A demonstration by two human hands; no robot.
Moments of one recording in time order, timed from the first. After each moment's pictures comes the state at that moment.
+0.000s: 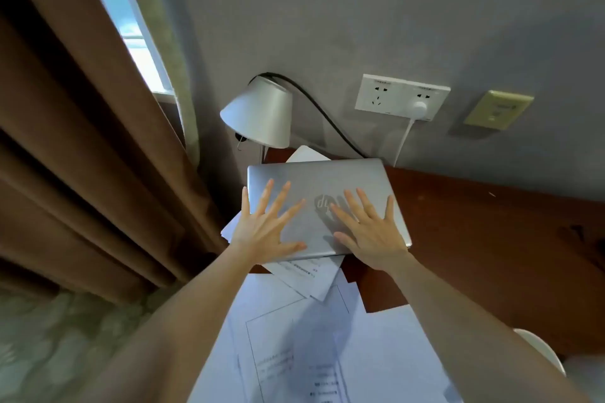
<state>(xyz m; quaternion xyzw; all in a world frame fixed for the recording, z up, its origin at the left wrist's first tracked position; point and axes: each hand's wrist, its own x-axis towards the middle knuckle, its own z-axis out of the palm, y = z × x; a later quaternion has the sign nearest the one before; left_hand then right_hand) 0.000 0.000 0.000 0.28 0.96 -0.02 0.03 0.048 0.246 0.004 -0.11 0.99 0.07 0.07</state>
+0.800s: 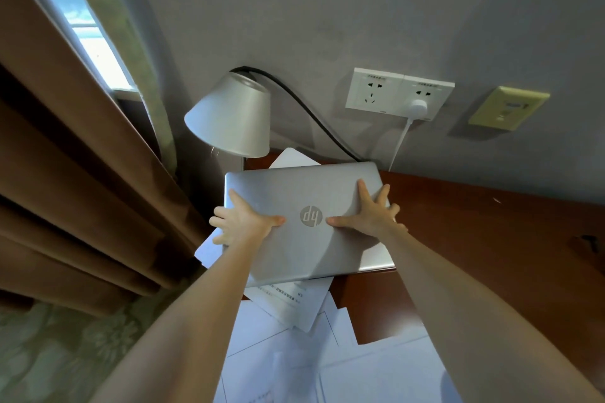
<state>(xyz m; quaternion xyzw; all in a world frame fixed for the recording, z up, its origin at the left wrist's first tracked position) -0.051 0.049 -0.003 -0.29 0.91 0.26 0.16 -0.024 0.268 0.006 0.24 0.91 -0.22 0.24</state>
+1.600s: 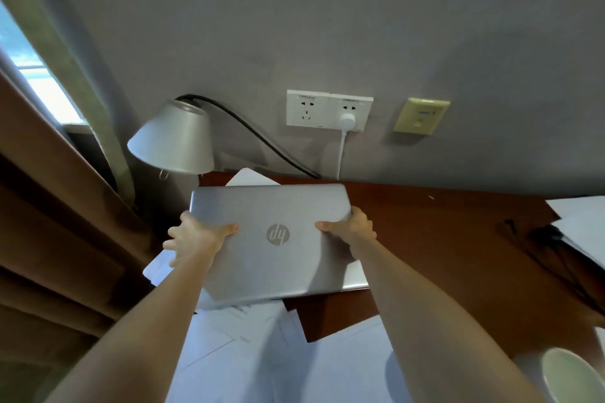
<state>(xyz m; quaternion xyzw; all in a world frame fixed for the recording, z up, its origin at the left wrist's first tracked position) -0.029 0.060 0.017 -0.29 0.88 0.36 0.06 0.014 0.320 0.008 0.40 0.80 -0.43 0.10</state>
